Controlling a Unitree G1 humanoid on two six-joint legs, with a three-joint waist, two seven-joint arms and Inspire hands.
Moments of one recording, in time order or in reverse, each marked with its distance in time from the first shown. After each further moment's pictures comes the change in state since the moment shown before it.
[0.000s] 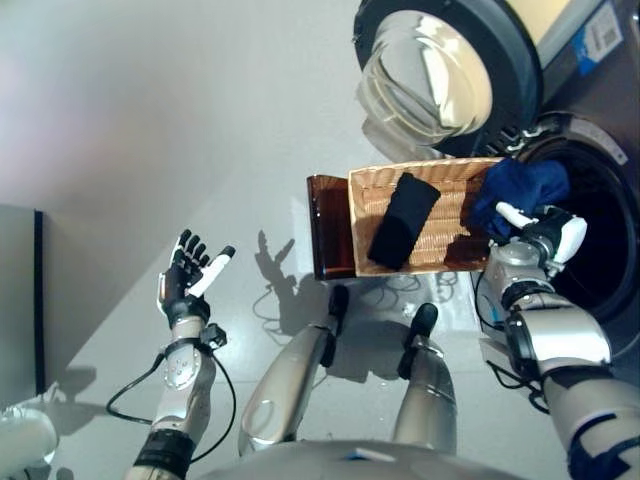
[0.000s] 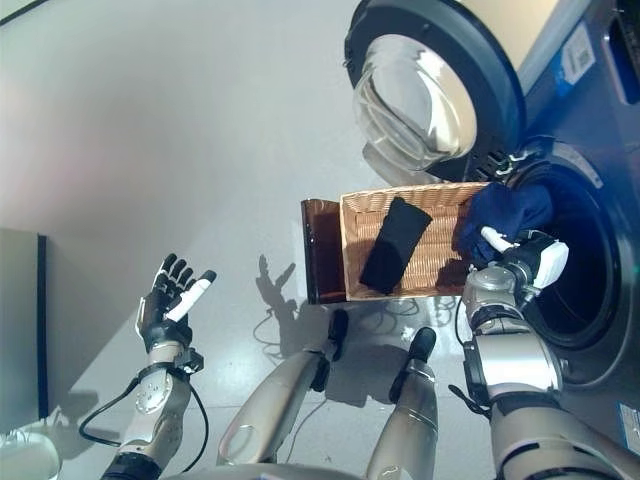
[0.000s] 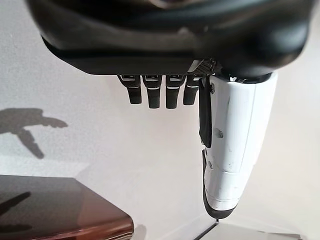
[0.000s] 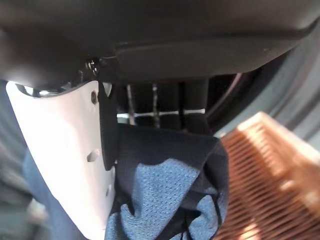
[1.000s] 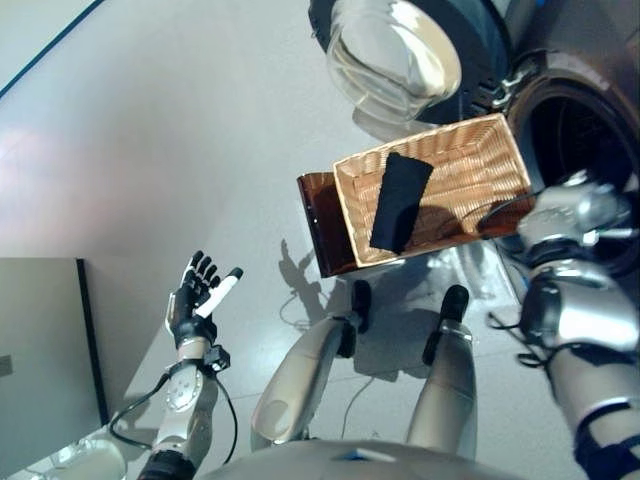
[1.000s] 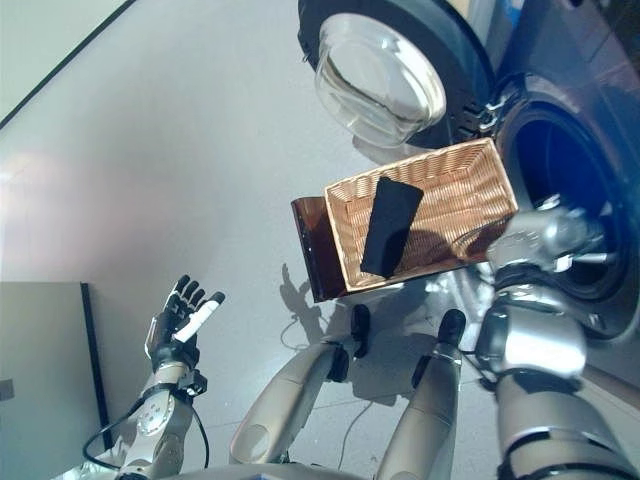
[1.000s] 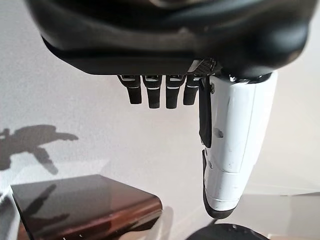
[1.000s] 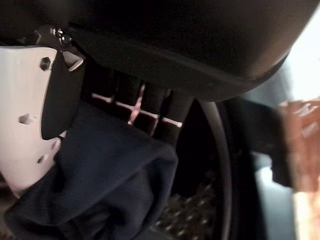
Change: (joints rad) left arm 0.079 0.009 -0.050 0.008 -0.025 -0.020 -0.061; right arm -0.268 -0.159 -0.235 -0.126 0.528 -0.266 -0.165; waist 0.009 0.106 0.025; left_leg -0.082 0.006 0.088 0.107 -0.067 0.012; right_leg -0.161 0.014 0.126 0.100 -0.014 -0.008
